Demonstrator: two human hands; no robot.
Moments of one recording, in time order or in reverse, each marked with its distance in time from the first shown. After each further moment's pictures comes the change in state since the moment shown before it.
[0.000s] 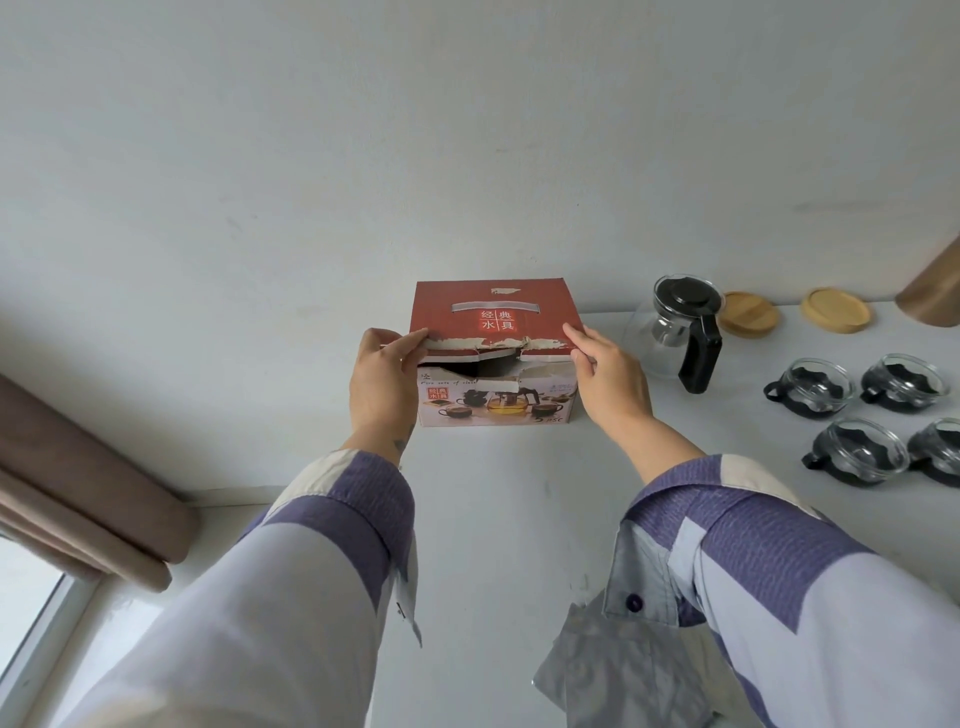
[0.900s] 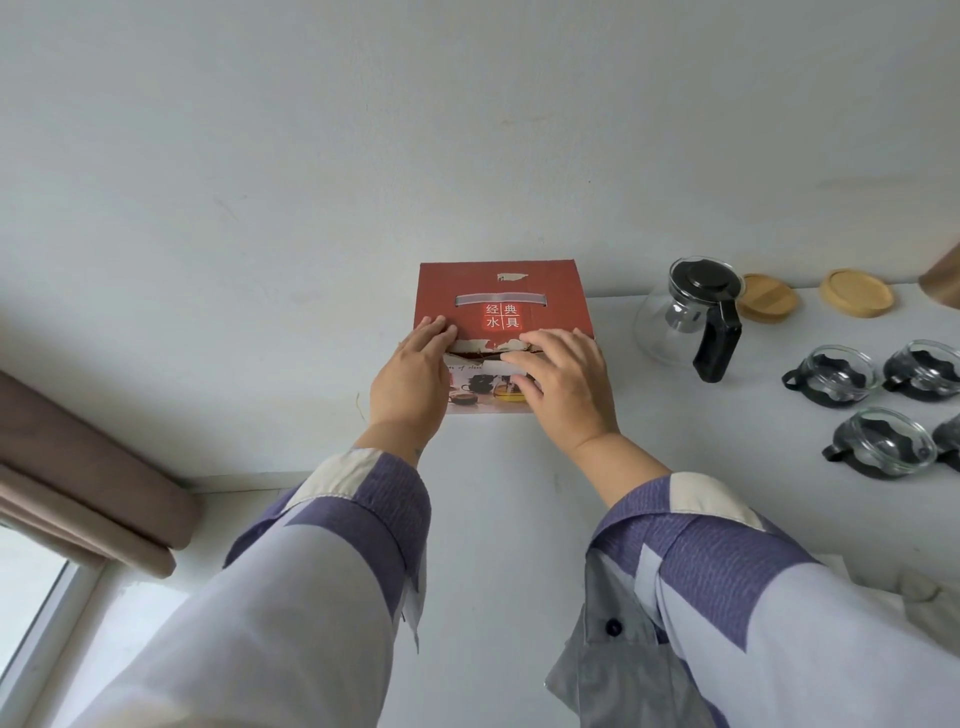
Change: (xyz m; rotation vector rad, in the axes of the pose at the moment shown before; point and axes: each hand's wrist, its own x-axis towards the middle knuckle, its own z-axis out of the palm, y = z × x) left_hand 0.003 -0.015 0.030 0.286 -0.163 0.250; right_hand -0.013 -0.013 0.043 -0.322 0.140 -0.526
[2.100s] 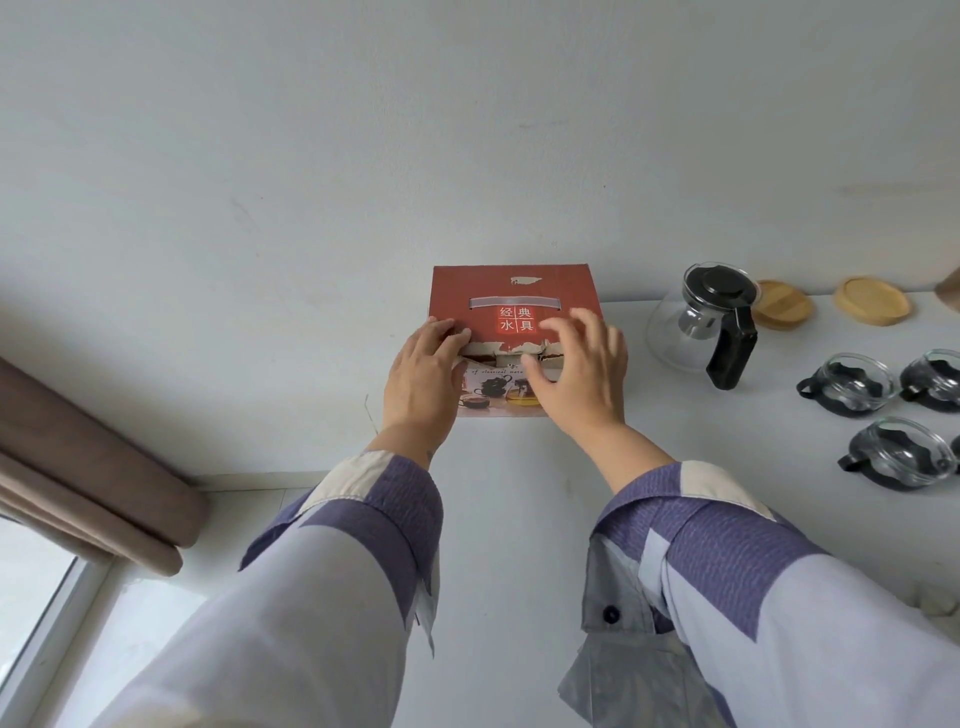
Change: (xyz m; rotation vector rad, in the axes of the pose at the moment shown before) left_hand 0.000 -0.003 0.001 0.015 0.031 0.051; right_hand 0.014 0.002 0.012 0.030 0.025 0.368
